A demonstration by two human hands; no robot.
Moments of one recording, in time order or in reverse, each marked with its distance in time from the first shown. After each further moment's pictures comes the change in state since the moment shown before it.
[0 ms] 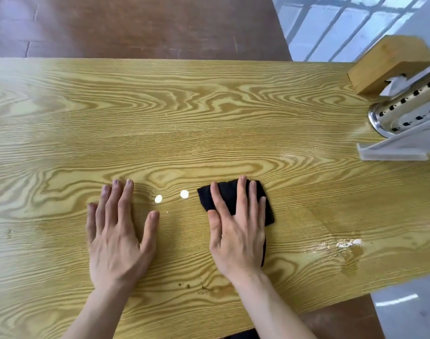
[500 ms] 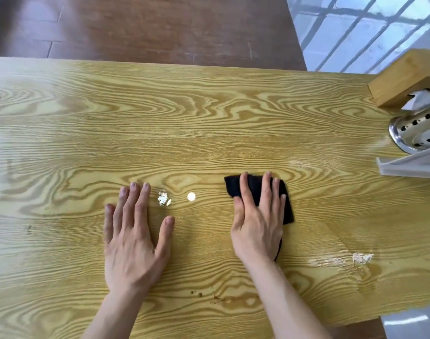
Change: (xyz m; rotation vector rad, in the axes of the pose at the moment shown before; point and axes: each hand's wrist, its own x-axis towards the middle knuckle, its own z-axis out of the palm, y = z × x) left_hand 0.000 -0.001 0.001 -0.009 0.010 0.014; right_hand 0.035 0.006 0.009 0.009 0.057 0.121
